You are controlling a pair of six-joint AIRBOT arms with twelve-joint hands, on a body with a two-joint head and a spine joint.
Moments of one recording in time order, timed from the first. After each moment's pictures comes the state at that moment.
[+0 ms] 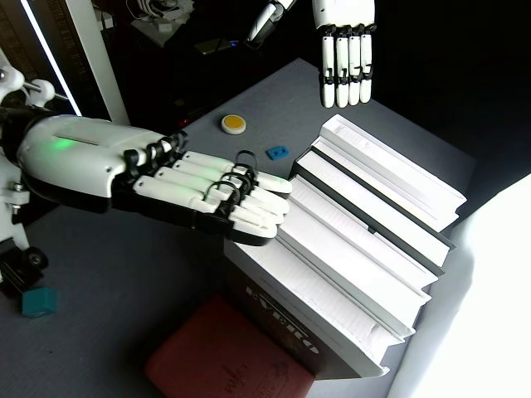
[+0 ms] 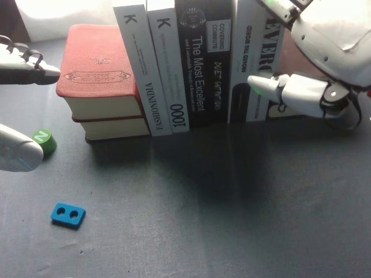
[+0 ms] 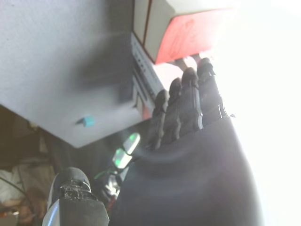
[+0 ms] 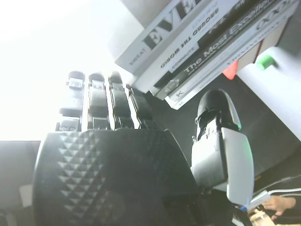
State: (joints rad) left arm -0.24 -0.41 0.81 3.00 -0.86 -1.81; right arm -0.43 -0.94 0.68 0.66 0.94 -2.22
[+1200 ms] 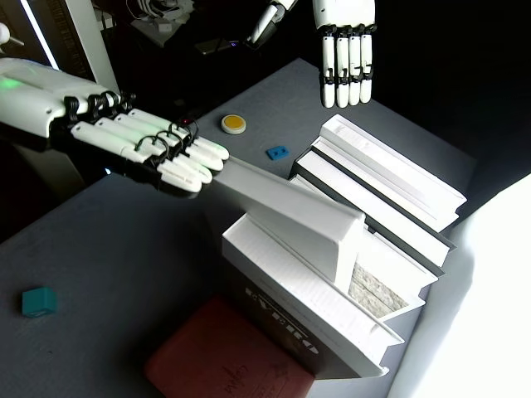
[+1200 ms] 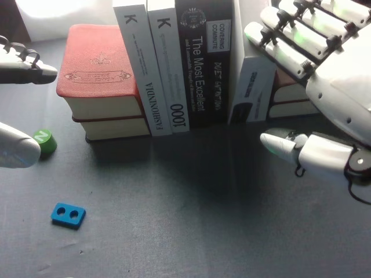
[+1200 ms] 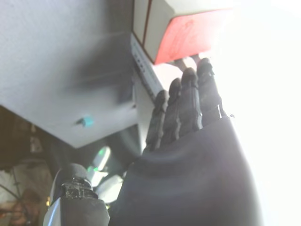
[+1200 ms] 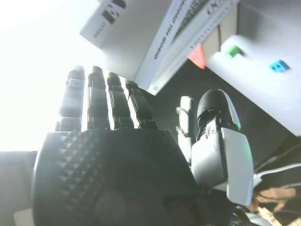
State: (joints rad) left arm -0.24 -0.41 0.82 3.00 -0.86 -1.81; right arm -0.46 -0.80 0.37 0.88 0.99 -2.42
